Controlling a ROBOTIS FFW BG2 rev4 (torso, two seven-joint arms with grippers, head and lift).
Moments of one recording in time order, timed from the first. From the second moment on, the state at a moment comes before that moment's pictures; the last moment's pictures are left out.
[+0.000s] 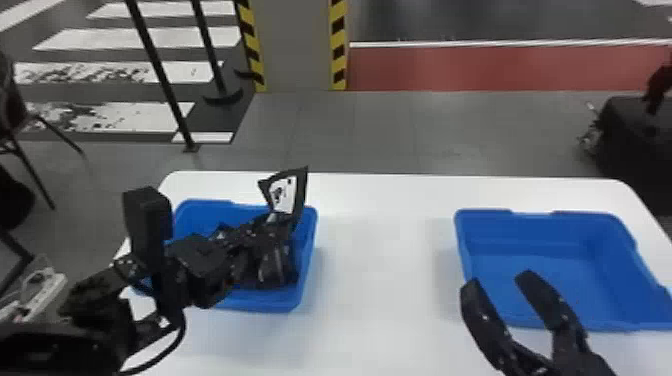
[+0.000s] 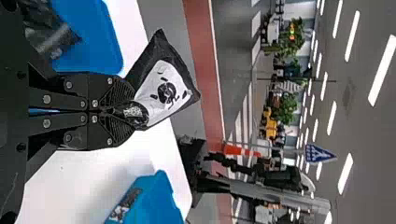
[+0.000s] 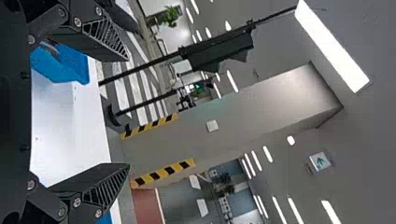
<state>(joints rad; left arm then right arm) 0.31 0.16 0.15 -2.23 0.04 0.61 -0.71 0.69 0.00 0.05 -2.08 -0.37 -0.14 0.48</state>
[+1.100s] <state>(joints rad) 0.00 0.14 -0.07 -1.89 0.02 0.53 -1.00 0.12 0.00 0.08 -1.73 -0.52 0.20 0.62</state>
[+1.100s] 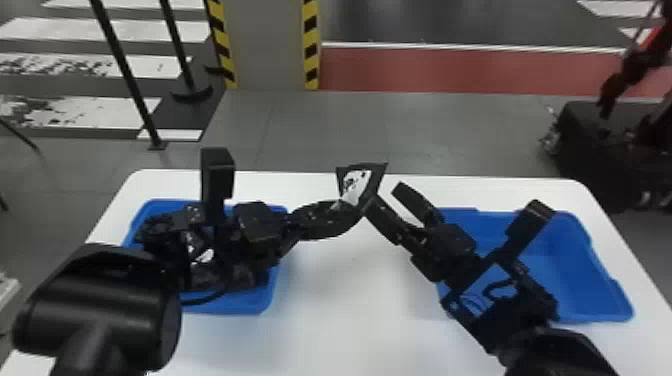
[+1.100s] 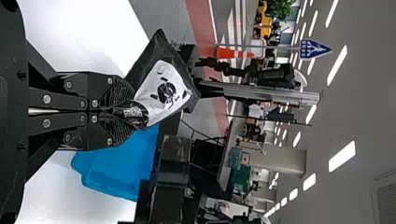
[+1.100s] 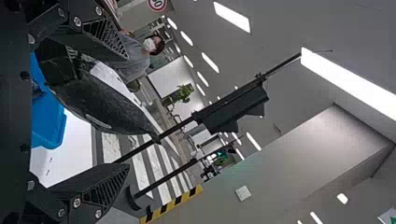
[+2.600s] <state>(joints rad) 0.15 0.12 0.08 -1.93 0.06 0.46 -0.98 0.10 0.00 -0.09 -1.67 -0.52 0.30 0.62</state>
